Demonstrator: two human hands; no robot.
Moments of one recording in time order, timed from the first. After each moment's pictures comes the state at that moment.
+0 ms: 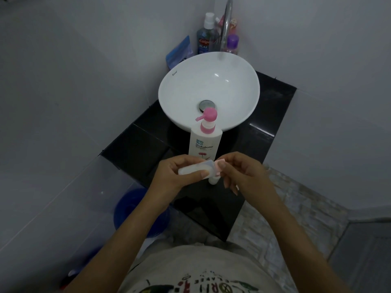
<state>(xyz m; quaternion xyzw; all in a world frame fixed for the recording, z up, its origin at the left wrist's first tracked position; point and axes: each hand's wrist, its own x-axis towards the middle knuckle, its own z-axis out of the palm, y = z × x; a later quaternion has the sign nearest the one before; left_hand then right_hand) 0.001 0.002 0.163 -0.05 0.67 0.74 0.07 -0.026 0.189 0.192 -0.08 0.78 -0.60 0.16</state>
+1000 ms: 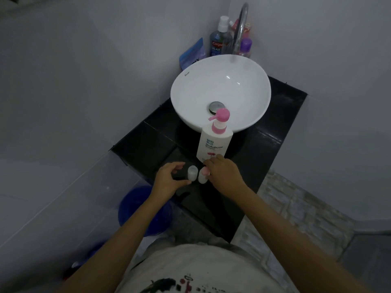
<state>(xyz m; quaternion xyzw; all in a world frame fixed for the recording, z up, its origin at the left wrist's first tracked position) -0.011 -0.034 0.061 -0.13 0.85 0.51 0.06 -0.077 0.146 0.081 -0.34 0.94 -0.01 0.06</state>
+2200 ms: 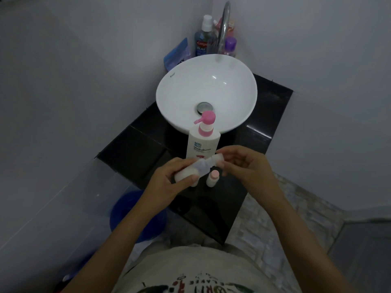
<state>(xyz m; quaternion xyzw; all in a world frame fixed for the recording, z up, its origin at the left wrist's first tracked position) 0.002 -0.009 0.154 0.02 0.75 0.66 0.06 -0.043 0.194 0.200 -0.10 0.76 -0.63 0.13</state>
